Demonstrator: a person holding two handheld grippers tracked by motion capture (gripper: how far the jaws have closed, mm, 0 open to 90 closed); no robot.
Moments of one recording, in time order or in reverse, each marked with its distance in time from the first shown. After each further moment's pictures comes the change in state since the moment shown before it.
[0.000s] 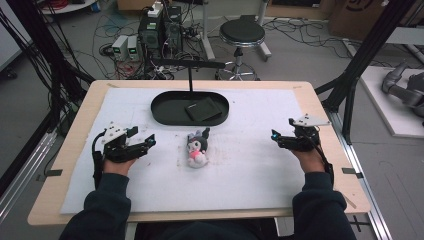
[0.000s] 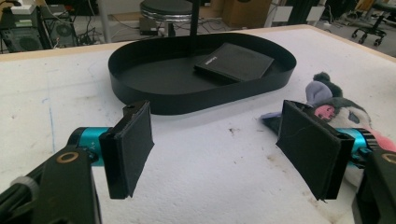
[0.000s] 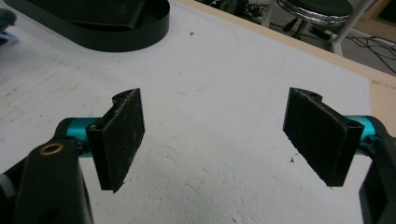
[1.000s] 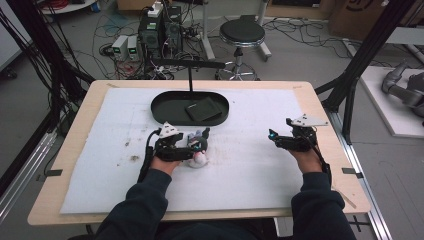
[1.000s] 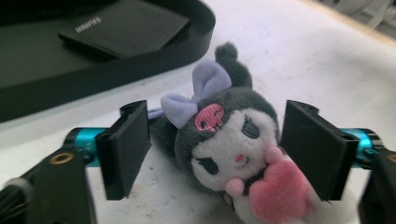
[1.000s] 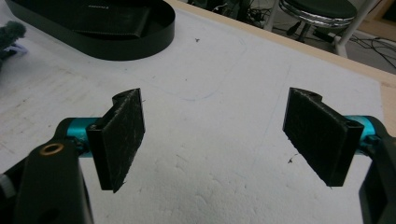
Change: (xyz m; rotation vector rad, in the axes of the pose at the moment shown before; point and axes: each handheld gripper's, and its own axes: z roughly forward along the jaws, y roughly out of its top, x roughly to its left) left arm -0.097 0.000 0.089 0.204 -0.135 -0.001; right arm 0.005 0.000 0.004 -0.025 0.010 0.025
